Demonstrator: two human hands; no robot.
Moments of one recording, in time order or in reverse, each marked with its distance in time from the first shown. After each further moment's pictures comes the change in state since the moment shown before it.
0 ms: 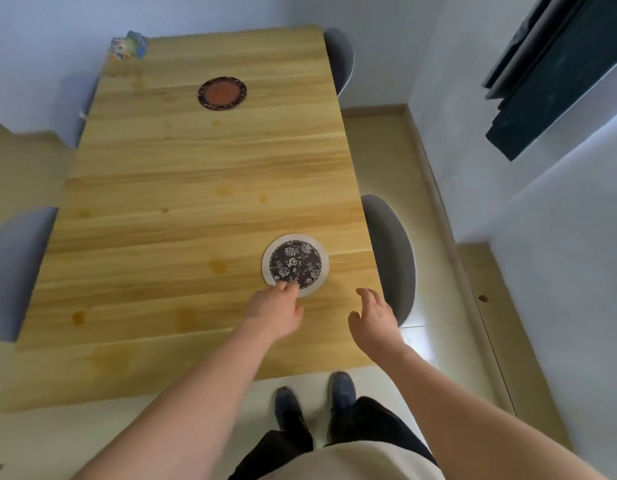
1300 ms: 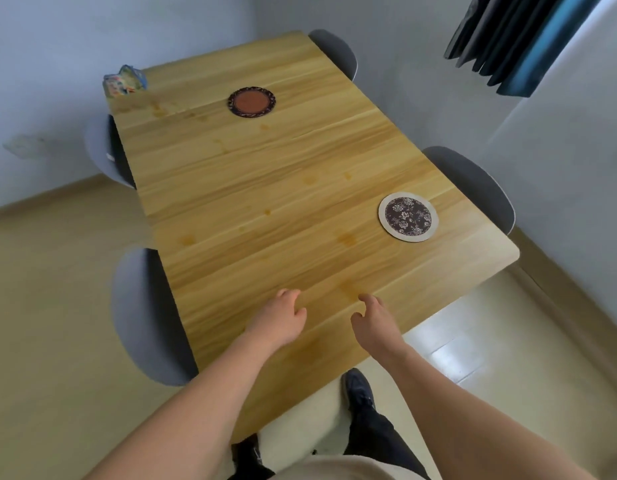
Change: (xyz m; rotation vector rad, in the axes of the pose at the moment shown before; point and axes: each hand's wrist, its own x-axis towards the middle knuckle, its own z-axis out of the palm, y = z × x) left_hand -0.092 -0.381 -0.014 -0.219 -0.110 0.212; right_hand -0.088 -0.324 0.261 0.317 0.162 0.334
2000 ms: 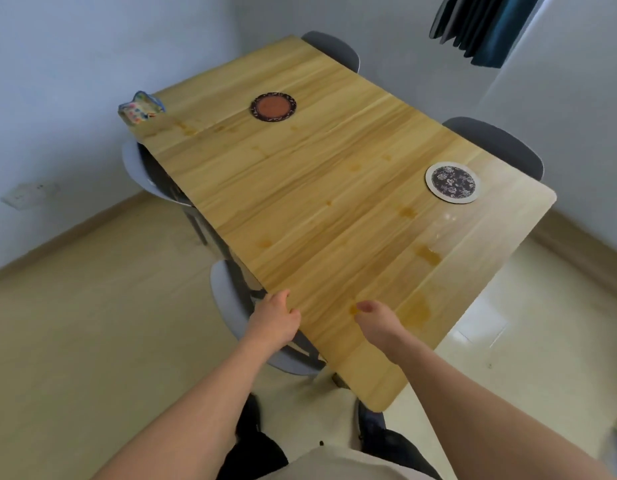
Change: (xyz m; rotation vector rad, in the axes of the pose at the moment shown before) left_hand -0.043 -0.223 -0.099 -0.039 -0.010 -0.003; right_hand -0.058 -0.155 0.179 0.348 0.001 0.289
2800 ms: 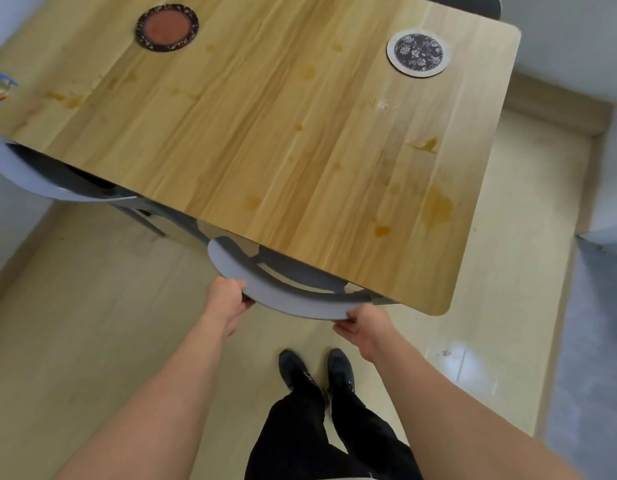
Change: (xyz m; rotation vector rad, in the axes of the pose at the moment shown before) left_hand 0.106 -0.144 -0.062 -0.819 -0.142 -0.355; right_hand -0.009 -0.009 0.195 1.315 0.164 0.625
